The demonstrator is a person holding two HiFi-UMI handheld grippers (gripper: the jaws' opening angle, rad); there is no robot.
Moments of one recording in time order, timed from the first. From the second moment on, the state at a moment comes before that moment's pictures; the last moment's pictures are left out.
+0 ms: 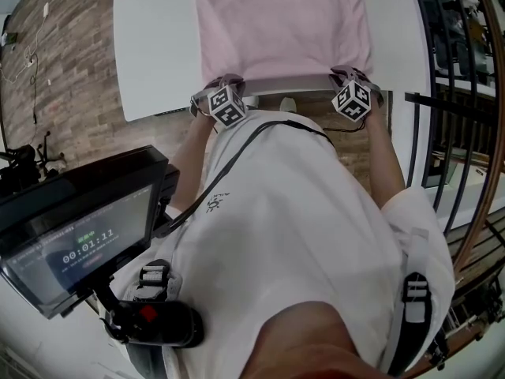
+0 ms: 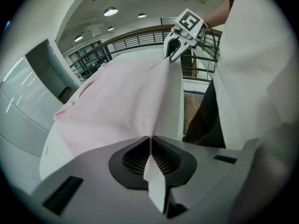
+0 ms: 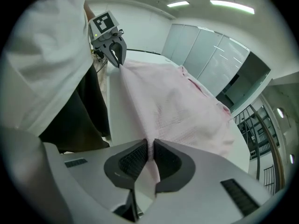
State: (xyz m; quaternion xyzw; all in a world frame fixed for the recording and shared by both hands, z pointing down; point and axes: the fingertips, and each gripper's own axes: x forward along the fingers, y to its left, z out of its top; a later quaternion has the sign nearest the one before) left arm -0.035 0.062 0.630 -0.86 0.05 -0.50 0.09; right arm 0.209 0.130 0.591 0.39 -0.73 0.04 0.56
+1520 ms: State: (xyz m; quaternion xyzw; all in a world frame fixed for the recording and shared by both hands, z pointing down) left arm -0.039 -0.008 0.432 -0.85 0.07 -0.47 0.24; right arm 0.210 0.084 0.409 0.32 -0.73 -0.08 0.60
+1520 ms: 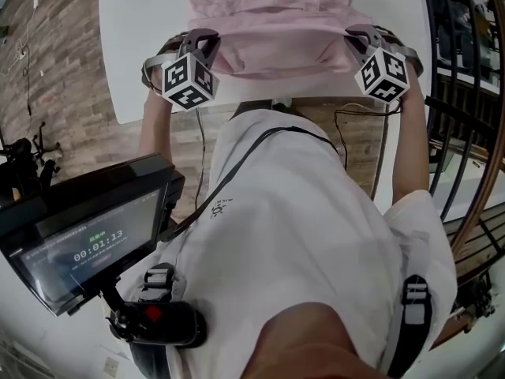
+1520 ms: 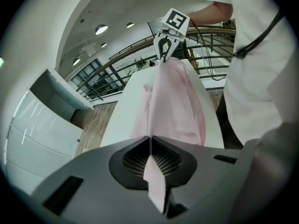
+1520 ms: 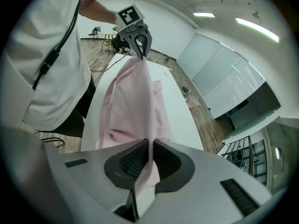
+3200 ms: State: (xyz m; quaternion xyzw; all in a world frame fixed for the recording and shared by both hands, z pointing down) left arm 0.007 -0.181 0.605 -0.88 0.06 -0.46 0.13; right arm 0.253 -0.084 0.578 0.34 -0.76 0.10 0.54
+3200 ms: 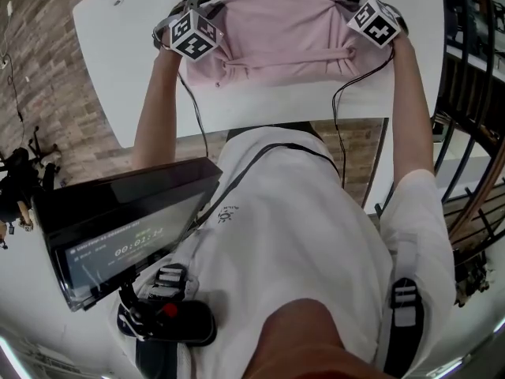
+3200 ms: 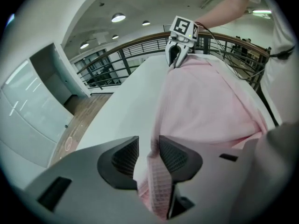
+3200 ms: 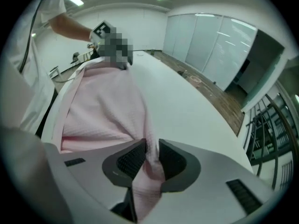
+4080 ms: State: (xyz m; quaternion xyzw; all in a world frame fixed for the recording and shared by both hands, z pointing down) left arm -0.016 -0.147 0.603 -0.86 0.36 -0.35 -0.08; right arm 0.297 -0.042 0.573 0.67 -0.65 0.14 0.33
